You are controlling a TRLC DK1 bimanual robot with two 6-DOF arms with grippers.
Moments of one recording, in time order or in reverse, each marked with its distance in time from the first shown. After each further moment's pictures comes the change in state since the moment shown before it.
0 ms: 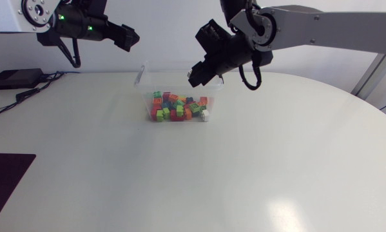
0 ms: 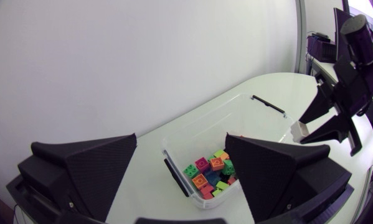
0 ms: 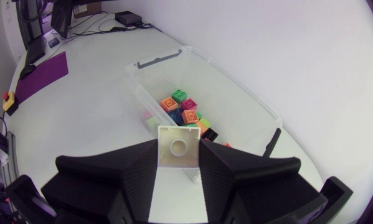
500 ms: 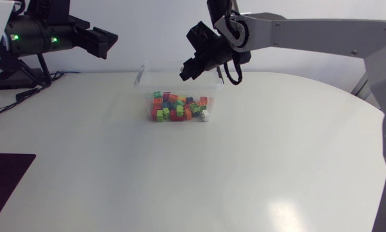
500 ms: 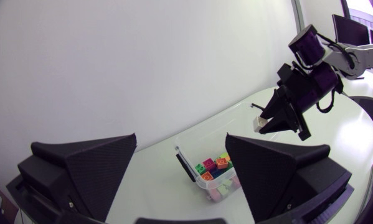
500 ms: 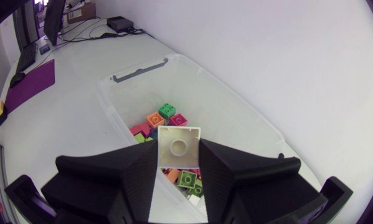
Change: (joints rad) left arm 0.047 -0.325 -0.355 0.185 0.000 -0.006; right arm -0.013 0.209 0.213 0.044 -0.003 0.005
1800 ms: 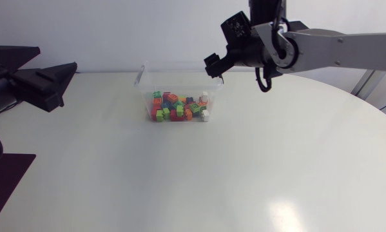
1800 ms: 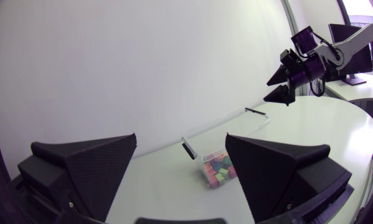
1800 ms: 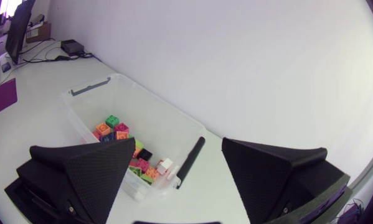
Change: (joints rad) left arm 0.058 -0.608 -0.490 0.063 0.003 -0.034; right arm -0.051 -0.365 -0.507 0.418 0.263 0.014
